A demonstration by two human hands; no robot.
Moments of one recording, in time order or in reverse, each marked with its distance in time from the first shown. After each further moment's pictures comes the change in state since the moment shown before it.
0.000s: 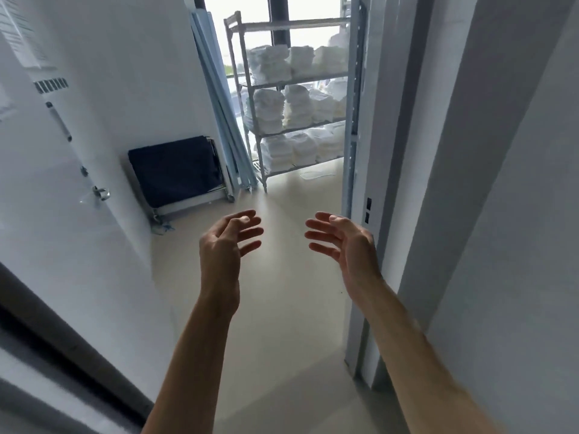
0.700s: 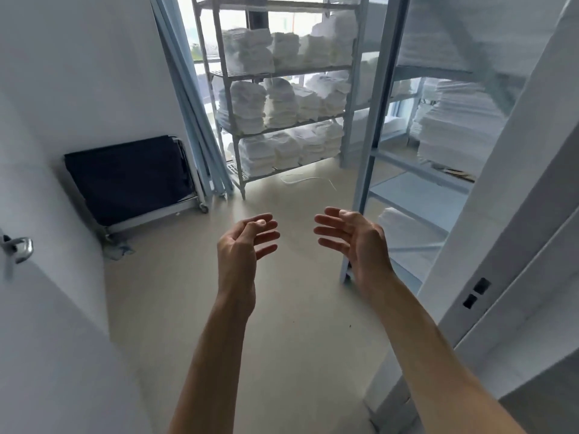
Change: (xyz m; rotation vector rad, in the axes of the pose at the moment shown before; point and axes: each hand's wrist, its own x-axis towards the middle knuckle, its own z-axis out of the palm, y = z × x) left_hand 0.410 -0.076 -0.026 -0.115 -0.147 -0.140; right_hand 0.355 0.088 0.152 -0.106 0.167 -0.022
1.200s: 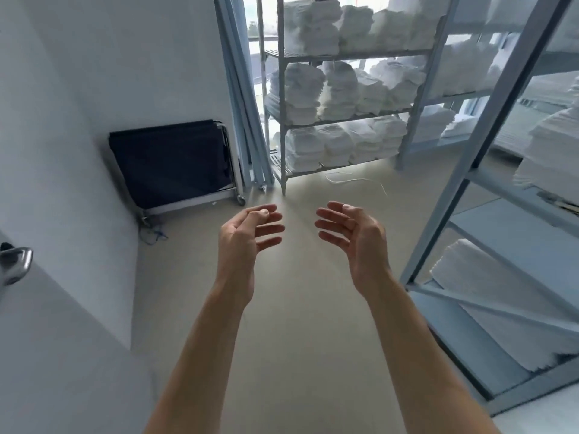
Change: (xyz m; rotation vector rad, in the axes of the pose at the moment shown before) left_hand 0.269 -0.028 -0.042 0.018 0.134 0.016; right_hand 0.263 0.085 0.128 0.114 -0.125 0.113
